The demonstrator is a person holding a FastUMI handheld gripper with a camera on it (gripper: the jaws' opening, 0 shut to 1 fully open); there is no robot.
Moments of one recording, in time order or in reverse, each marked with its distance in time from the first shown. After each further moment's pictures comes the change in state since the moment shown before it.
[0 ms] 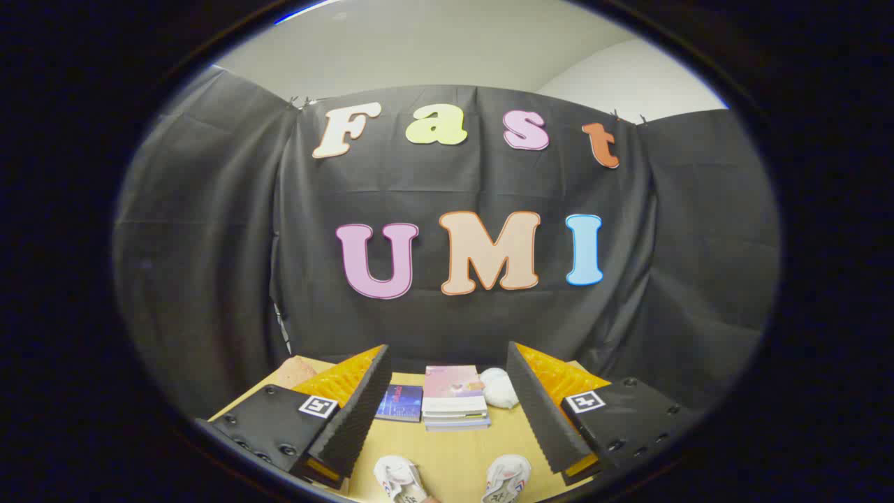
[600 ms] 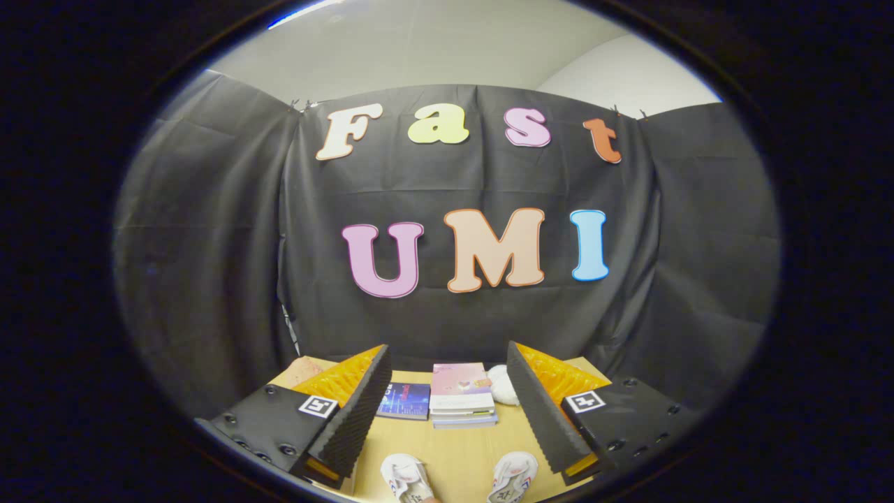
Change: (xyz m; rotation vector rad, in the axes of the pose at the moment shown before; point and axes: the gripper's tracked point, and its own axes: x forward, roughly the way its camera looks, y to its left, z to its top) arm -0.007 0.002 -0.004 0.028 0.001 0.025
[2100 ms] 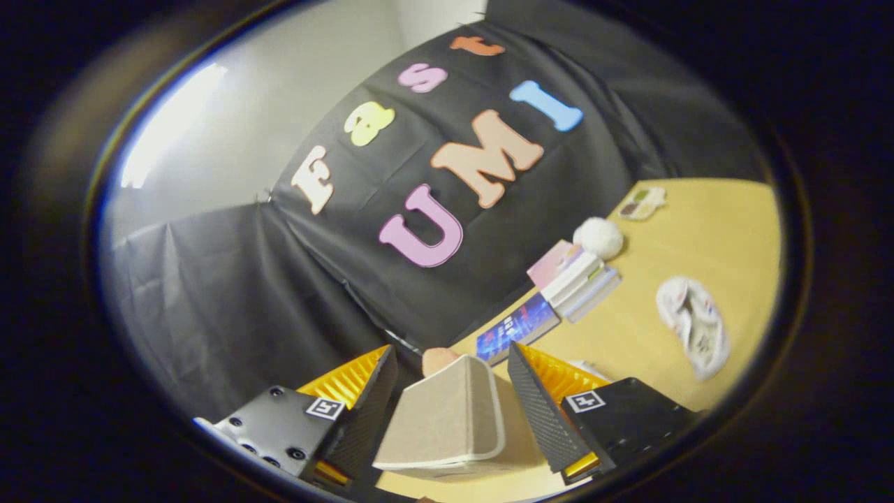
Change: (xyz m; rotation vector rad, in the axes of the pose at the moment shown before) arm -0.088 0.093 -0.179 0.917 0.128 0.198
